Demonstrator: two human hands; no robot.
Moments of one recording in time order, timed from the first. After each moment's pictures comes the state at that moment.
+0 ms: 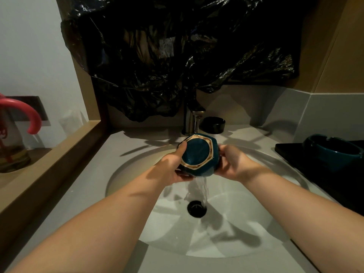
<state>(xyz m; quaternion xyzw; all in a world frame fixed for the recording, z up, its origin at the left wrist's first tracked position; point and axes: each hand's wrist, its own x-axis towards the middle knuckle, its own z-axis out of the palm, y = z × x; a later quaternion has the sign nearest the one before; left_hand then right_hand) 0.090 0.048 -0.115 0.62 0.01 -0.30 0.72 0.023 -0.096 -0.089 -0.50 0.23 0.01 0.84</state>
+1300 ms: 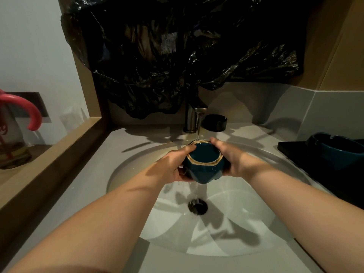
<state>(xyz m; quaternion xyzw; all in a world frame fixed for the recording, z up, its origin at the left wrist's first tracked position) 0.083 0.051 -0.109 0.66 -0.01 -0.33 0.67 0.042 -0.101 -0.099 -0.67 0.25 0.04 0.70</state>
